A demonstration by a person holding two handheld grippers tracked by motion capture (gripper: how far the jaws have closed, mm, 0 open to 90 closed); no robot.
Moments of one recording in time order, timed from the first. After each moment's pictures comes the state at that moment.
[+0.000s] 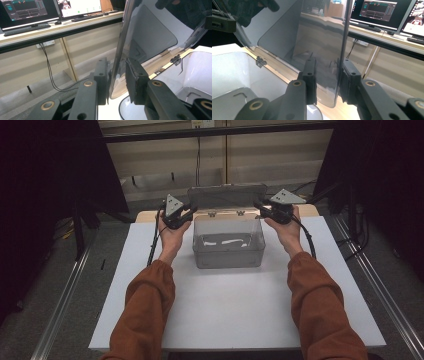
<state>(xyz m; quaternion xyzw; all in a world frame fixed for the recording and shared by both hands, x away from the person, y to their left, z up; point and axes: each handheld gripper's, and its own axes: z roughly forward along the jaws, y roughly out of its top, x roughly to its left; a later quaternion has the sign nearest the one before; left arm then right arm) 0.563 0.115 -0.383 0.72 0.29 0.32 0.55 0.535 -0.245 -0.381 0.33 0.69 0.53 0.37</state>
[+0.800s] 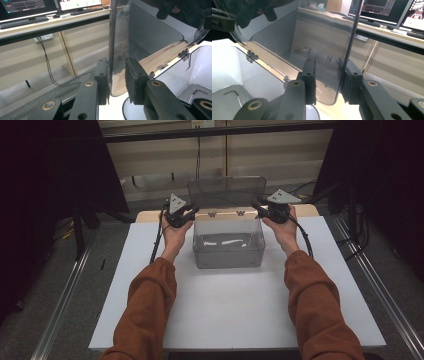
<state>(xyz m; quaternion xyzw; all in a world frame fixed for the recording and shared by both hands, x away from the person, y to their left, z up) 0.576 0.108 -0.393 0.73 0.30 0.30 0.54 0.549 -0.241 -0.393 0.34 0.69 0.52 0.37</state>
